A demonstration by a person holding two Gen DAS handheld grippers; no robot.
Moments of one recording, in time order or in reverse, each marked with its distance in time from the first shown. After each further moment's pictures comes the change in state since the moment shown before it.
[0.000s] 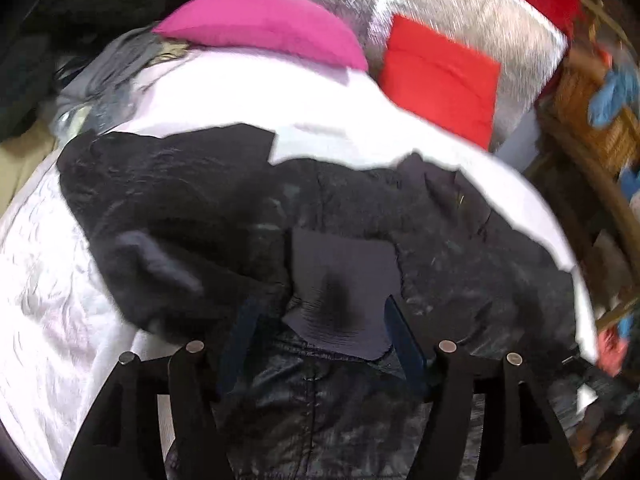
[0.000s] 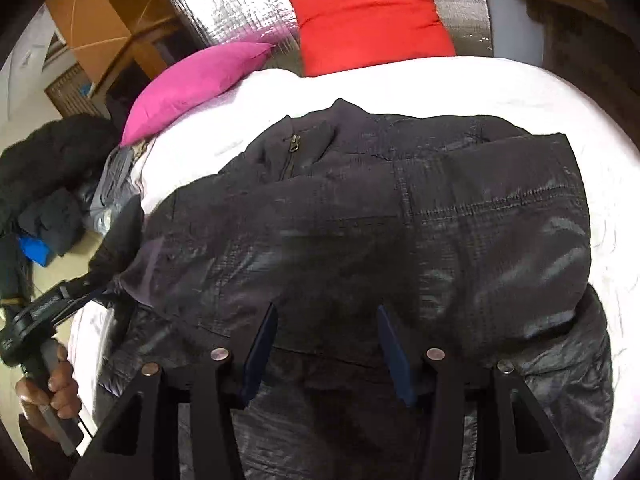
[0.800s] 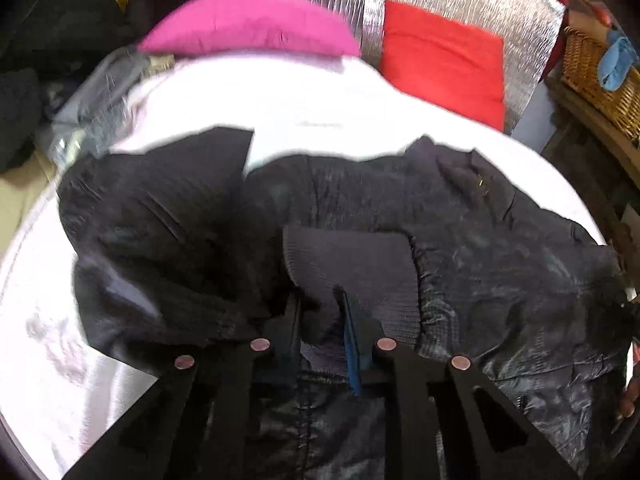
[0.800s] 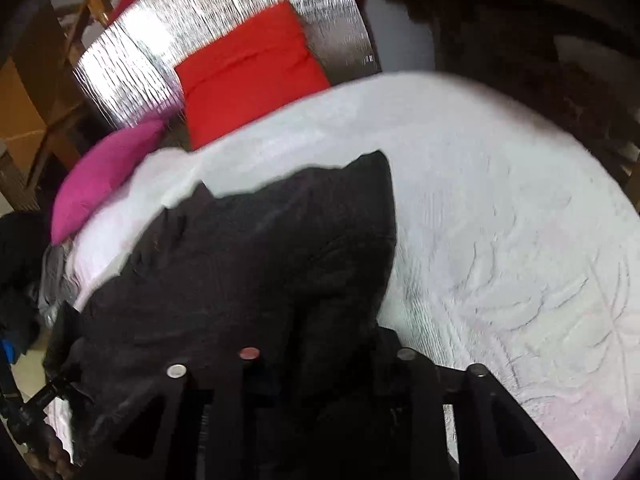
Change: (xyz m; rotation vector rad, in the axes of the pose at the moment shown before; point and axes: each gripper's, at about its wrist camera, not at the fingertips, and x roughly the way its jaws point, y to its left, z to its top) left arm 0.018 -0.026 0.004 0.066 -0.060 0.097; right arm -0.032 -0.117 0.015 0.241 -0.191 -0.188
